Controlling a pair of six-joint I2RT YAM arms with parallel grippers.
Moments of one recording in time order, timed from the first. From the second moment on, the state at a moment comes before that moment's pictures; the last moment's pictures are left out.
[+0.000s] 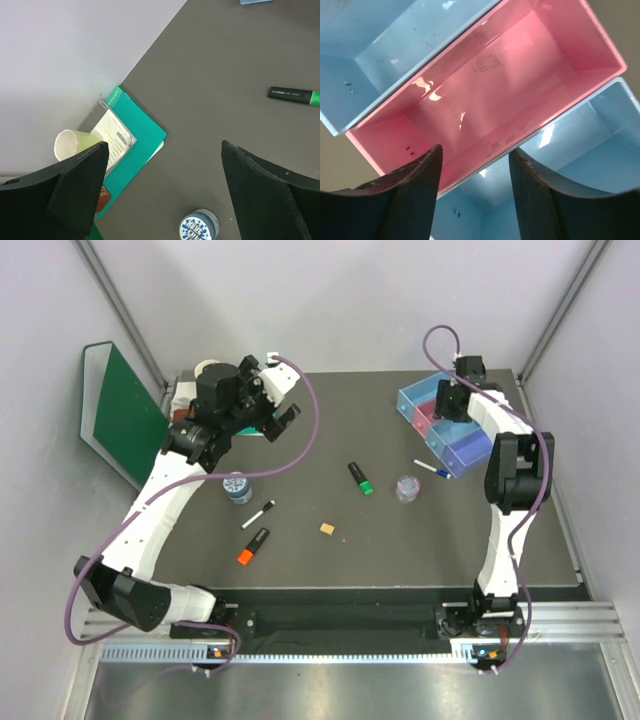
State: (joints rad) left arm -0.39 1.34 1.49 -0.51 0.15 0.55; right arm 0.03 2.15 1.78 -0.51 0.04 0.17
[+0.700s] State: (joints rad) left arm -0.33 1.28 1.41 -0.50 0.19 0.52; right arm 0.23 2.19 1.83 -0.50 0.11 0.00
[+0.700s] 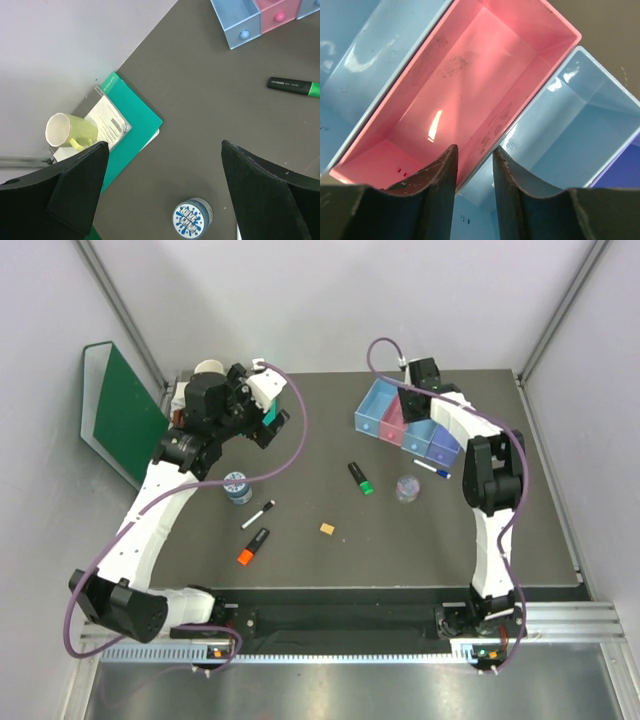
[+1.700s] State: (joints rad) left arm -0.28 1.14 1.21 -0.42 0.17 0.49; right arm 0.51 2.11 1.67 -0.39 0.14 -0.14
